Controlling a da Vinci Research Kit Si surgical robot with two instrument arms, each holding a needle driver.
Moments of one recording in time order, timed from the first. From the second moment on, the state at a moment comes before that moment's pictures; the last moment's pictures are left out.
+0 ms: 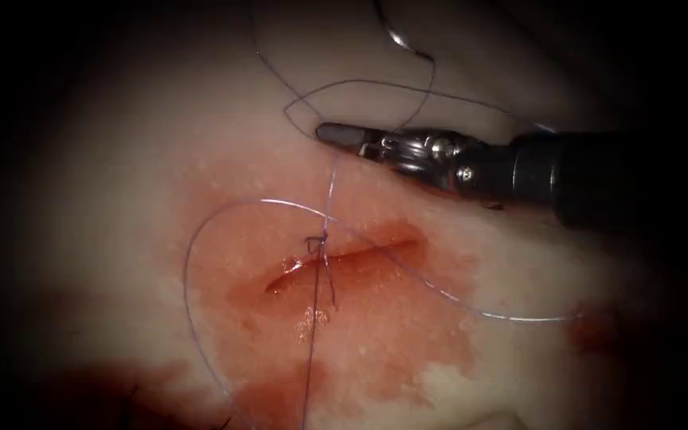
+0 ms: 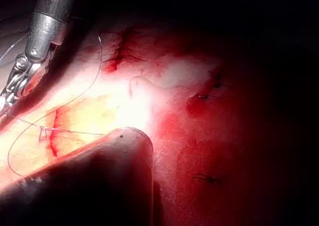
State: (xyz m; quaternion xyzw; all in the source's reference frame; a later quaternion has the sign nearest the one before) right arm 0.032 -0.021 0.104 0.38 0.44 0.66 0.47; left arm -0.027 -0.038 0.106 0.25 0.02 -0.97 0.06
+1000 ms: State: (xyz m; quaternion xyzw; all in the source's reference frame) right arm 0.034 -0.021 0.108 0.35 0.46 0.54 0.62; left arm -0.029 -0.043 0.104 0.27 0.04 -0.96 0.09
